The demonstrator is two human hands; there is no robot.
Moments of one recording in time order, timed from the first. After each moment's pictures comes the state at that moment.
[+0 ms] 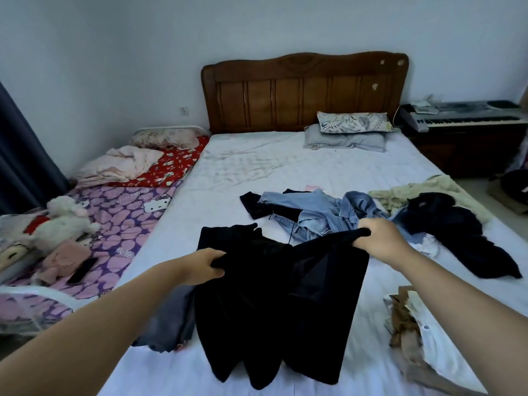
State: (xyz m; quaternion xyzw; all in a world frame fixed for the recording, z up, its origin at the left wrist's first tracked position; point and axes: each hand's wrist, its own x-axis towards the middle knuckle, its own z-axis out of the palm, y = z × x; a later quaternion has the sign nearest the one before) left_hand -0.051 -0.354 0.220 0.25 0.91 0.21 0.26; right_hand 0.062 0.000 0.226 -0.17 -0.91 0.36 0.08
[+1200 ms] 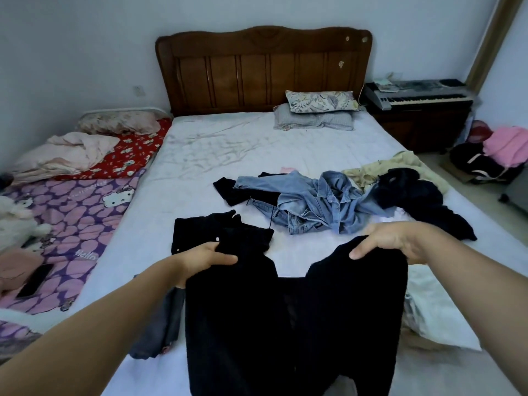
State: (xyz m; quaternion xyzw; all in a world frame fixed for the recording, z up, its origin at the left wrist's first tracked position) left_hand -0.075 -0.336 0.191 0.08 0.73 0.50 0.46; right_hand 0.076 0.006 0.231 -0.36 -0.75 0.48 -0.28
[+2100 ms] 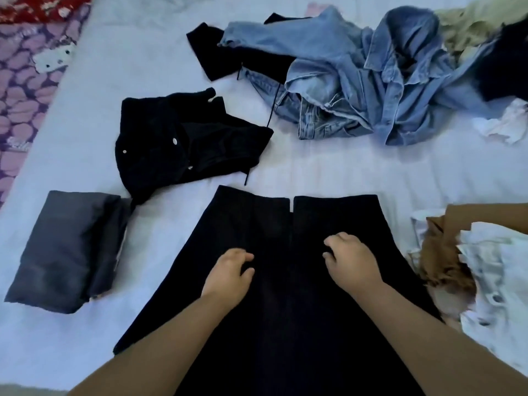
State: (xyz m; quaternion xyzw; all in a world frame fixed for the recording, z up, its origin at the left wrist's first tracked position) left_hand -0.049 -0.205 -0.130 0.10 0.92 0.23 0.28; right_hand 0.012 0.032 -0.130 -0.14 -0.96 0.19 -0.15
